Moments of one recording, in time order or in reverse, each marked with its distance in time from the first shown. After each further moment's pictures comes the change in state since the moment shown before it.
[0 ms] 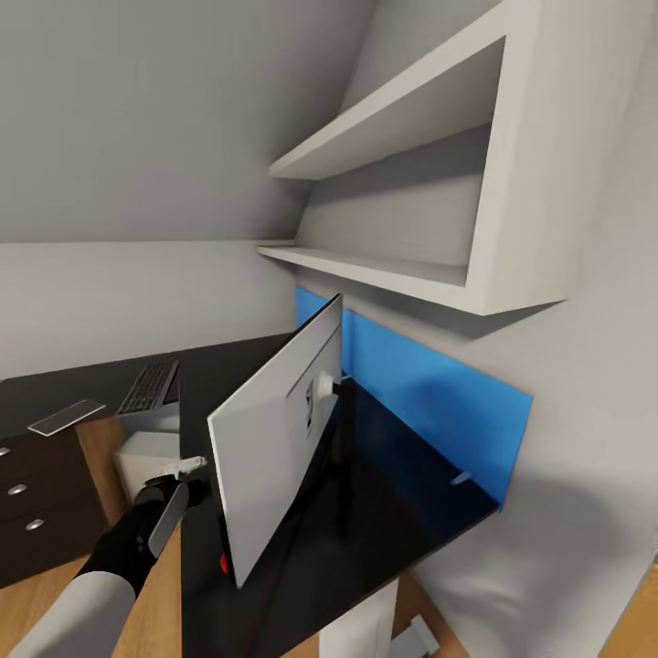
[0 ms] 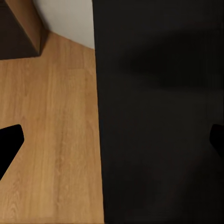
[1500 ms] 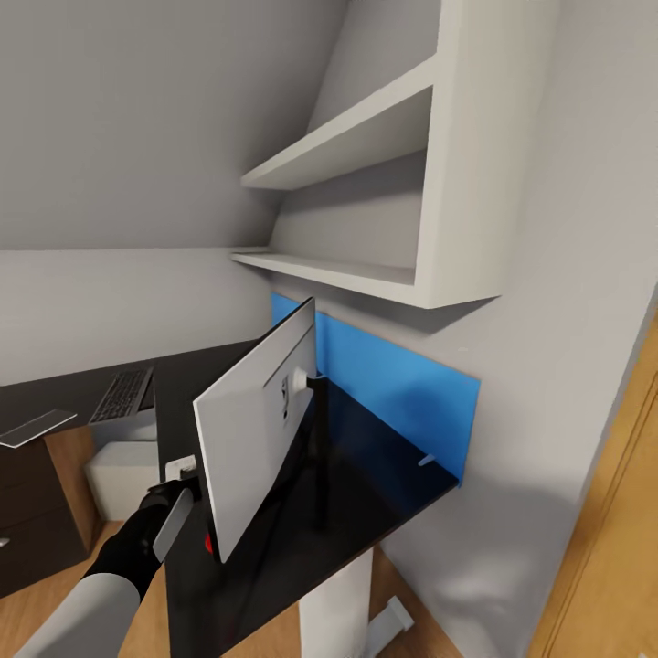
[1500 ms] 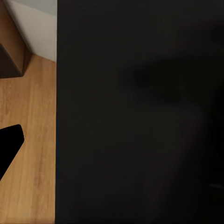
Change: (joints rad) left arm 0.000 -0.014 0.000 0.043 -0.003 -0.161 0.001; right arm 0.003 0.006 0.000 0.000 0.000 0.012 0.003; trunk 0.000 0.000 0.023
